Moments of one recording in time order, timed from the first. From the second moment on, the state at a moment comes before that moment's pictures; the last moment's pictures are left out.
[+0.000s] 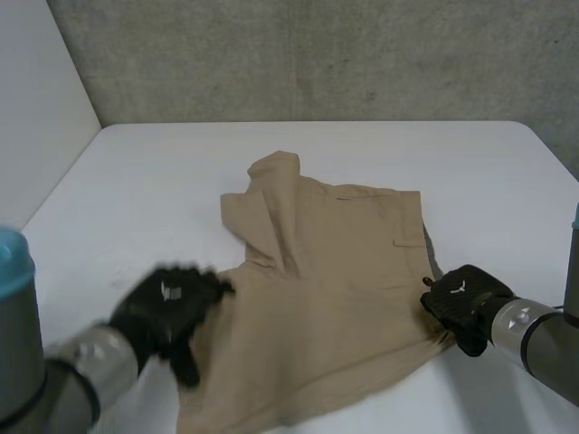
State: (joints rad) left arm 4.21 -1.62 -1.86 3.00 -1.50 3.45; right arm 1.81 -1.29 1.81 0.18 1.38 2.31; left_hand 0.28 0.27 0.27 0.27 0.09; right_hand 0.95 1.18 1.19 1.19 0.97
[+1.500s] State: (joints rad) left arm 4.36 -2.18 -1.24 3.18 -1.39 3.56; right arm 1.82 -1.25 1.88 0.07 1.39 2.33; left_hand 0.52 0.52 0.53 0.51 0.34; right_hand 0.96 1.18 1.19 1.19 0.97
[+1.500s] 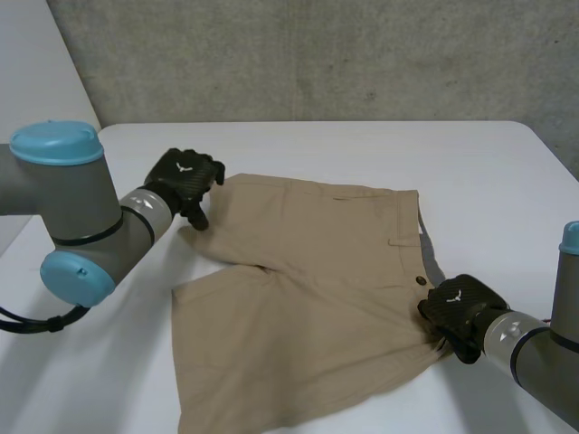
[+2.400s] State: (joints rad) left arm 4.42 -2.25 -1.37 3.21 -1.45 3.72; right arm 1.83 -1.24 1.88 0.07 1.40 2.34; left_hand 0.91 0.92 0.93 0.93 0.77; right_hand 0.96 1.18 1.19 1.19 0.97
